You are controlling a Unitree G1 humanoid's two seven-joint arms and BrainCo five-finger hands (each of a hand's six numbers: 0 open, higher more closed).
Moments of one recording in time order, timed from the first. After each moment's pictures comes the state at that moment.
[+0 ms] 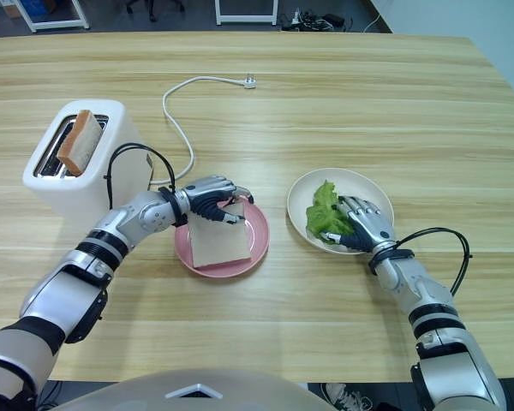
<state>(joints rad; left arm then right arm) -0.72 0.34 -0.48 0.83 0.68 -0.75 -0.16 -0.27 -0.69 0.26 0.74 -0.81 -0.46 -0.35</state>
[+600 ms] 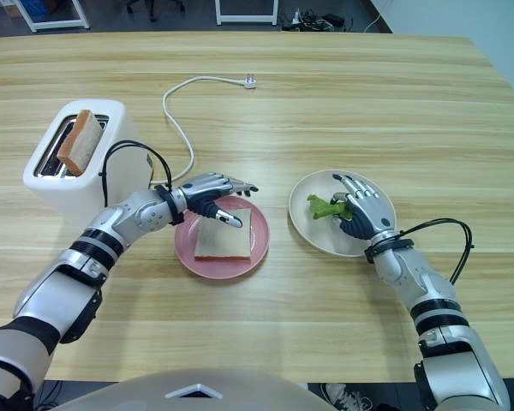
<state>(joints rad) -0.72 0.38 -0.50 0.76 0.73 -0.70 -0.10 -0.24 -0.71 0.22 0.61 -0.67 -0.55 -0.34</state>
